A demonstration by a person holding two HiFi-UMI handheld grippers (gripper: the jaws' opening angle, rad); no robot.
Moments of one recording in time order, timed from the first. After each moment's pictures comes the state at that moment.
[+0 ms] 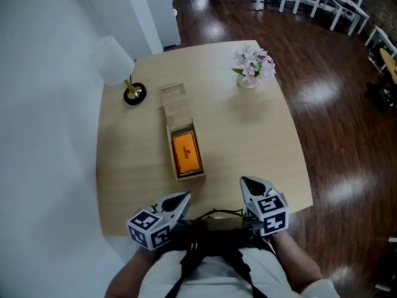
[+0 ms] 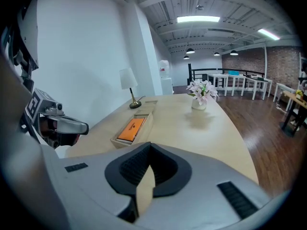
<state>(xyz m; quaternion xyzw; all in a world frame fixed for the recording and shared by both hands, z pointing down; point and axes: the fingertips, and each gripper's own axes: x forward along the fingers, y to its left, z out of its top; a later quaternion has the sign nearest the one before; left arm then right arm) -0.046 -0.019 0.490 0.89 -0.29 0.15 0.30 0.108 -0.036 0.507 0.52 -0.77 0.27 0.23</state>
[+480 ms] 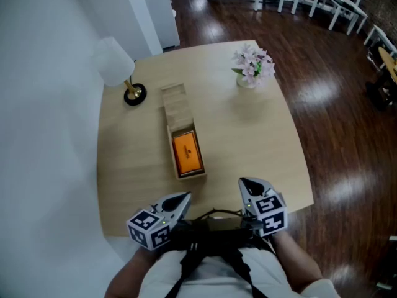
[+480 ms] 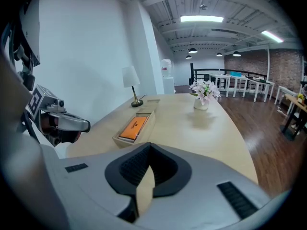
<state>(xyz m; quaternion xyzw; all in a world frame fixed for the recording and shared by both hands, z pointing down) -0.050 -0.018 0.491 0.89 -0.29 0.15 0.30 0.099 -0.032 0.509 0.52 -0.78 0.26 0.24</state>
